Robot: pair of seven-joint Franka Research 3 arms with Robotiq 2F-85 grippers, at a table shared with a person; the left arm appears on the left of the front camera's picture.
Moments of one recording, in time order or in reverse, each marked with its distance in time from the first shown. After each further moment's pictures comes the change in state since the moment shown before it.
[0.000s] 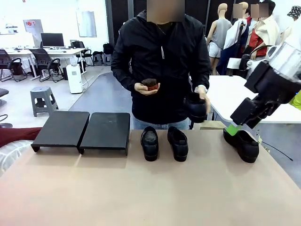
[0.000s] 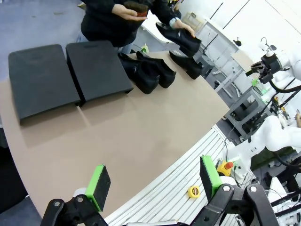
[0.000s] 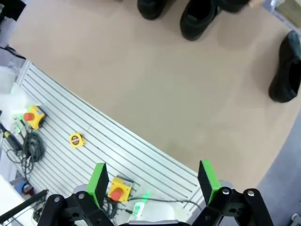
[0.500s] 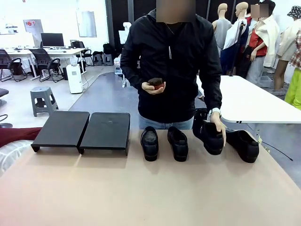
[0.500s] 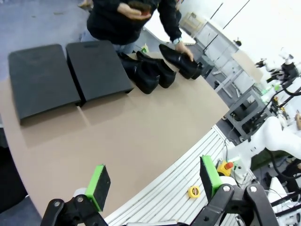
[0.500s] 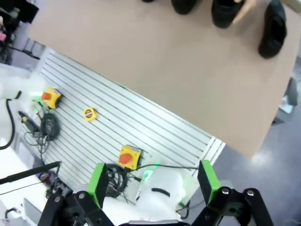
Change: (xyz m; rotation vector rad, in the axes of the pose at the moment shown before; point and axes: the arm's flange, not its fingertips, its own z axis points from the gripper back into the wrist) left arm 0.000 0.000 0.000 0.001 0.000 0.002; right arm -0.119 -0.045 0.095 0.086 -0.039 -0.086
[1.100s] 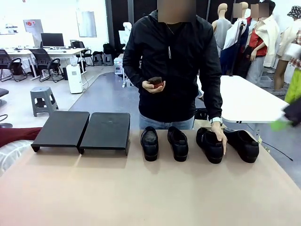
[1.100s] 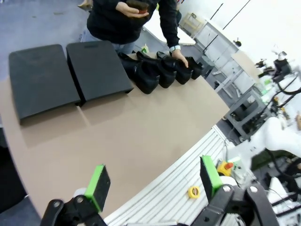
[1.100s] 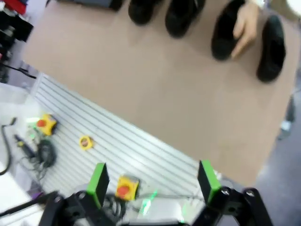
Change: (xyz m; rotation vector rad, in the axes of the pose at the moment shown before) left arm 0.000 0.000 0.000 0.000 -0.001 0.001; right arm 0.066 0.011 -0.055 -0.035 -0.071 0.001
